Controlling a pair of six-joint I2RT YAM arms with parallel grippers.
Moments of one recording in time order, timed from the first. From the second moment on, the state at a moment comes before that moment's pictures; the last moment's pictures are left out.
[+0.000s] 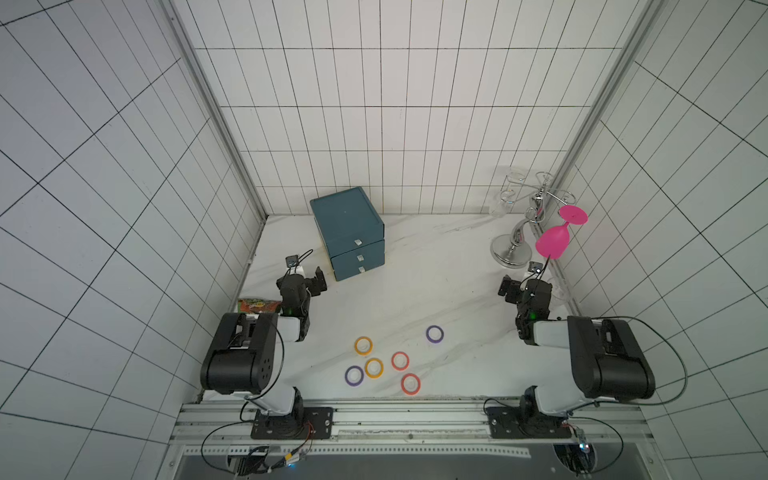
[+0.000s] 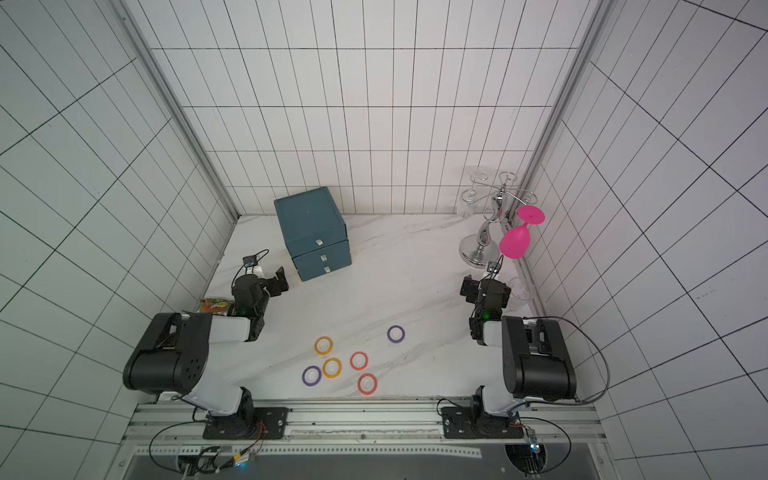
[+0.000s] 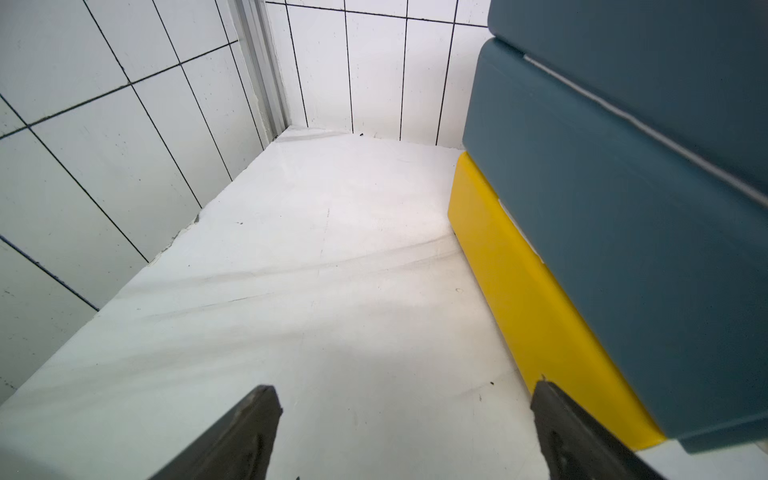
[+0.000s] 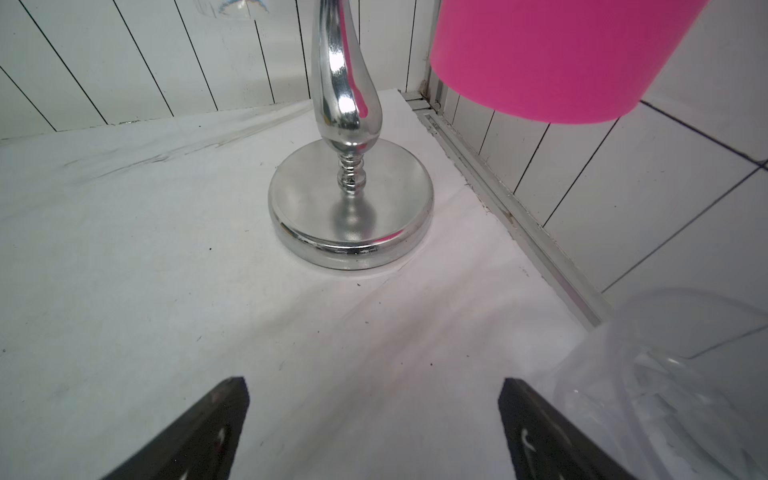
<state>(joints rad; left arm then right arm) 0.00 1.58 0.44 0.80 -0.15 -0.13 0.01 1.53 0.38 0.76 0.21 0.06</state>
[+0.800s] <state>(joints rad) 0.00 1.47 0.49 0.64 -0.24 -0.16 0.03 1.45 0.45 0.58 0.21 0.03</state>
